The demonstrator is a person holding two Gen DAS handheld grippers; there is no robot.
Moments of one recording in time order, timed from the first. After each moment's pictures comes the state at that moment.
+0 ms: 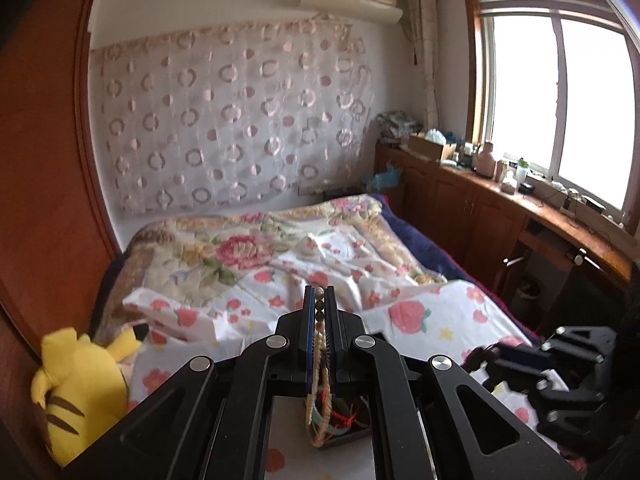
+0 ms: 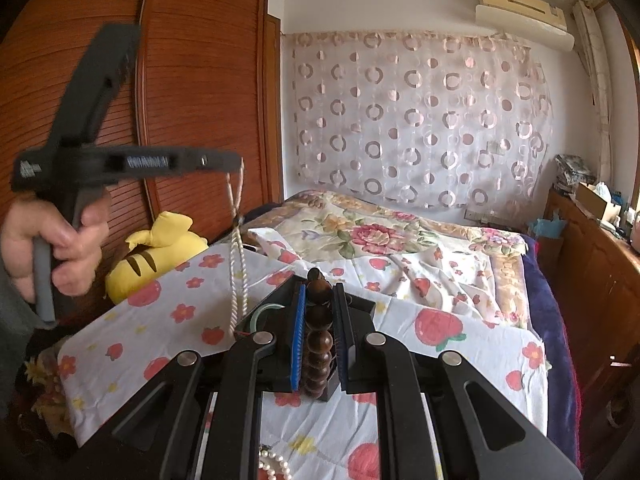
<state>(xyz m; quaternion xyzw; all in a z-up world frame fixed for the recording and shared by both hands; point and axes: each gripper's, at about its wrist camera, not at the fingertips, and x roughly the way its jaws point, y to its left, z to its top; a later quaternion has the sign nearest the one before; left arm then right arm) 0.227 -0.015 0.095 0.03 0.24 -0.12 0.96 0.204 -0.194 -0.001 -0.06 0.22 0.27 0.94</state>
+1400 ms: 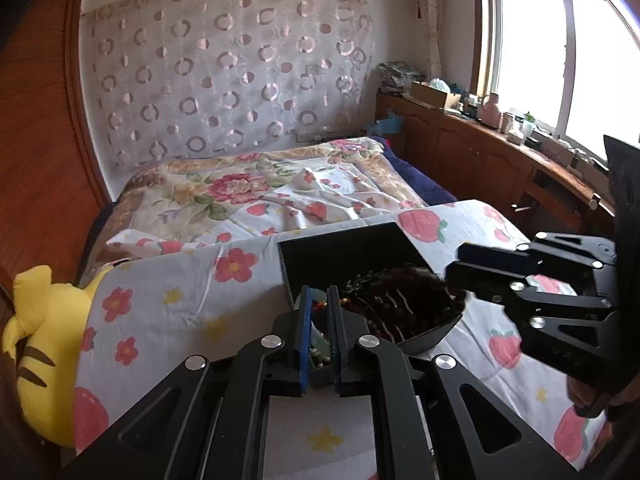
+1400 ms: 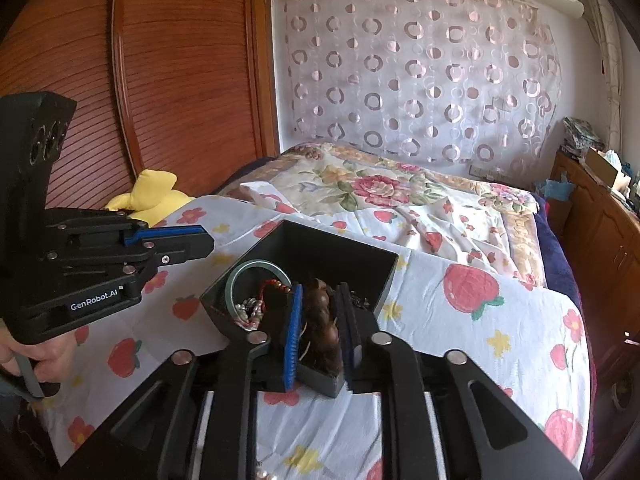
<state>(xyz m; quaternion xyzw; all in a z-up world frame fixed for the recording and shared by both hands) 0.223 -0.014 -0.035 0.04 0.33 -0.11 0.94 0.261 -0.157 -0.070 -0.07 0.30 0.25 0.92</state>
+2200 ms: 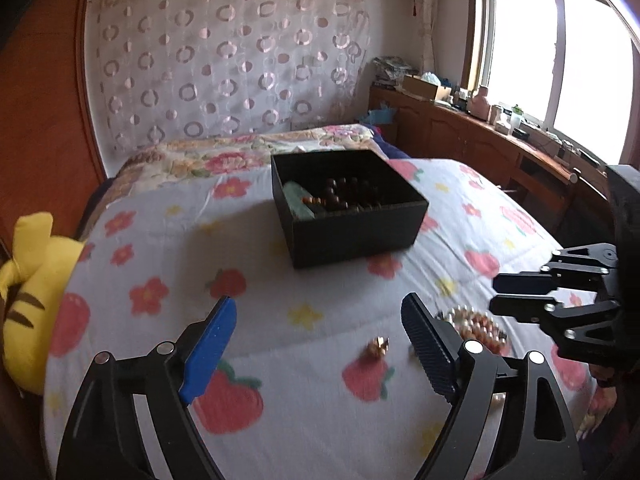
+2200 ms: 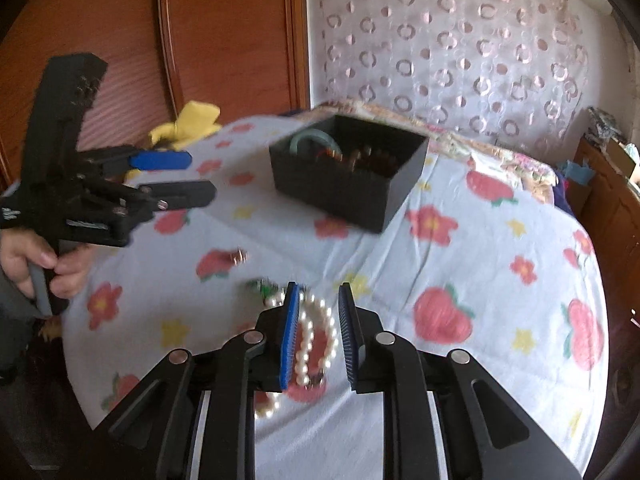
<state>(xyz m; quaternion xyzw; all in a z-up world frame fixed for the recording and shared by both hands) 0.138 -0.001 -0.083 0.02 0.34 -0.13 0.93 0.155 -0.187 -0.128 -0.11 0.36 0.30 0.88</state>
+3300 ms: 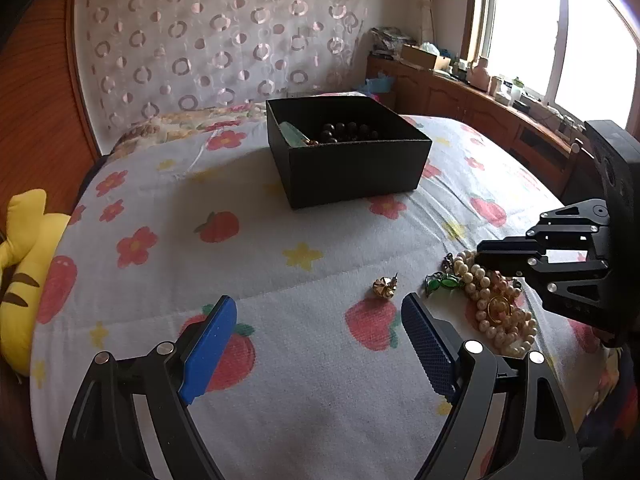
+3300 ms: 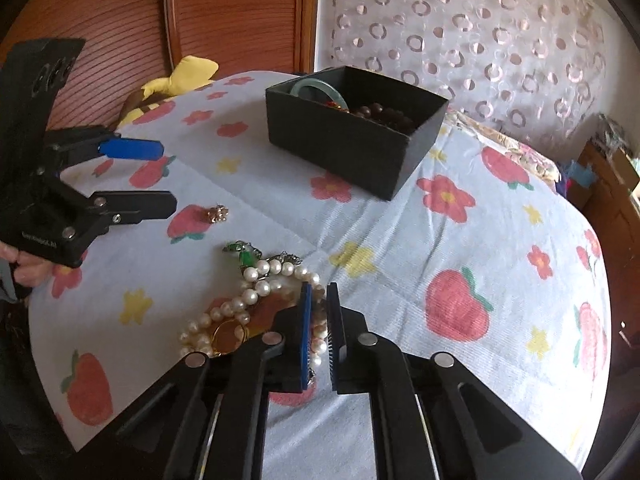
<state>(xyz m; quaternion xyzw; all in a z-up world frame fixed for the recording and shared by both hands) 0.130 0.000 -0.113 0.03 0.39 -0.13 0.91 0.167 -0.177 -0.149 -0.17 0.40 0.29 0.85</state>
